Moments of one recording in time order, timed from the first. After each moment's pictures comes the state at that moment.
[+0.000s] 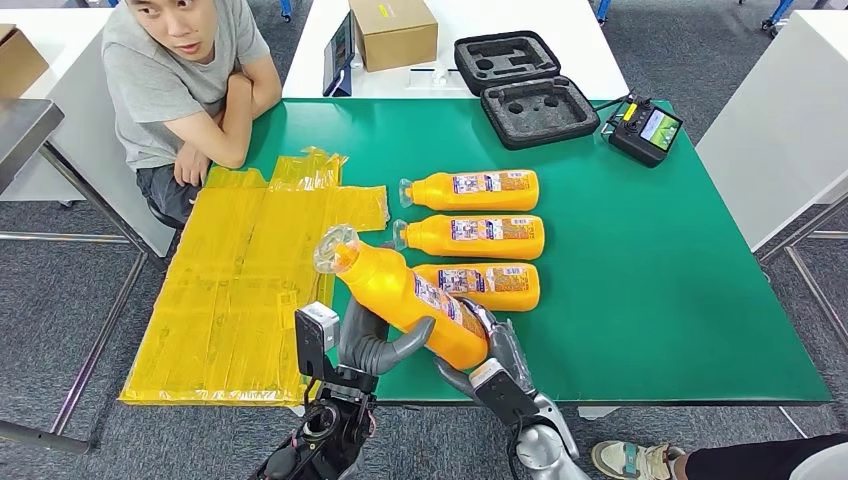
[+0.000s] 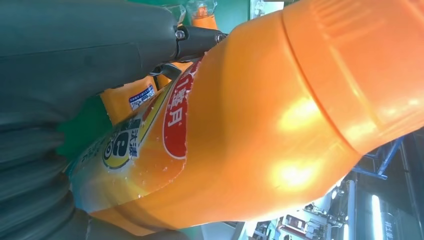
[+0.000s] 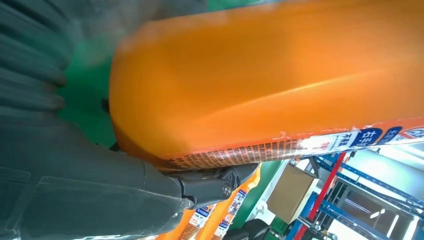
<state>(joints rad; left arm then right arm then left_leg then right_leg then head) -0.21 -0.27 -0.52 -1.15 0.37 0.26 -0.70 -0.10 0.08 0.14 -1.11 0.40 -0.26 -0.70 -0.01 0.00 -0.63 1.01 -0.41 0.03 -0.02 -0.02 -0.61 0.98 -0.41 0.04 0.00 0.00</state>
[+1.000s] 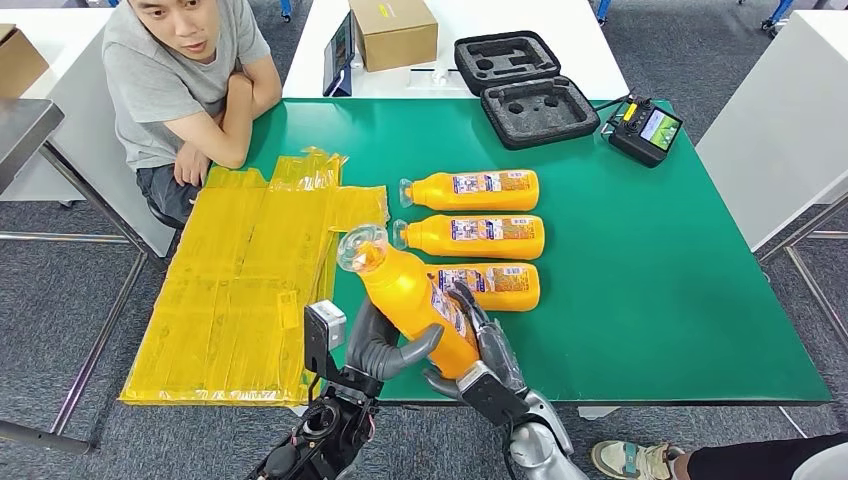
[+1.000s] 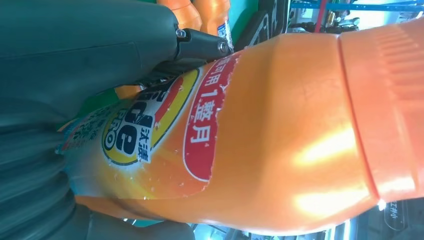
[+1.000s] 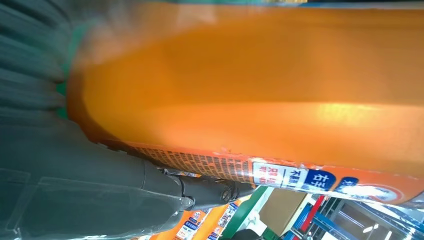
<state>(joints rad) -0.23 -0.25 -0.55 -1.13 0.40 0.14 -0.66 -0.12 0.09 0.16 -1.08 0.42 -0.26 -0.70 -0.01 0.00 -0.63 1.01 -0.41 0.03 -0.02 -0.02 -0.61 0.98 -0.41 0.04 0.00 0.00</state>
